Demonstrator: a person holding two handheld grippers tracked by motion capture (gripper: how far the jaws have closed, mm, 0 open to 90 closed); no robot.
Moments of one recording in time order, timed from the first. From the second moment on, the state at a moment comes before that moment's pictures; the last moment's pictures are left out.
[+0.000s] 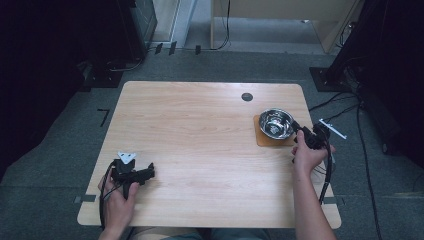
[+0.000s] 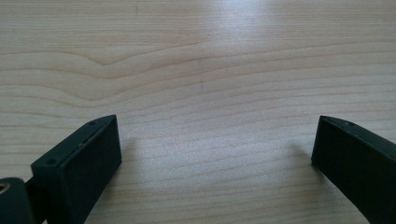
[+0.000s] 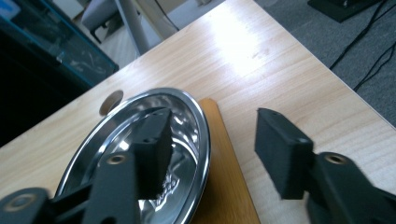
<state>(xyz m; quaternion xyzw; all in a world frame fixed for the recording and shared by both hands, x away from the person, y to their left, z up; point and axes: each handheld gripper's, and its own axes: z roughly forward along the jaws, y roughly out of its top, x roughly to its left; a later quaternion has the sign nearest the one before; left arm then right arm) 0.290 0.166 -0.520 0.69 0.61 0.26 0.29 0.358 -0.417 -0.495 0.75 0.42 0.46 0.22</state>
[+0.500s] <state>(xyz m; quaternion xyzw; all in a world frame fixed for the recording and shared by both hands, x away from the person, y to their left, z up) 0.290 0.166 -0.520 0.69 0.61 0.26 0.29 0.326 -0.401 -0.476 0.68 0.50 0.46 0.27</state>
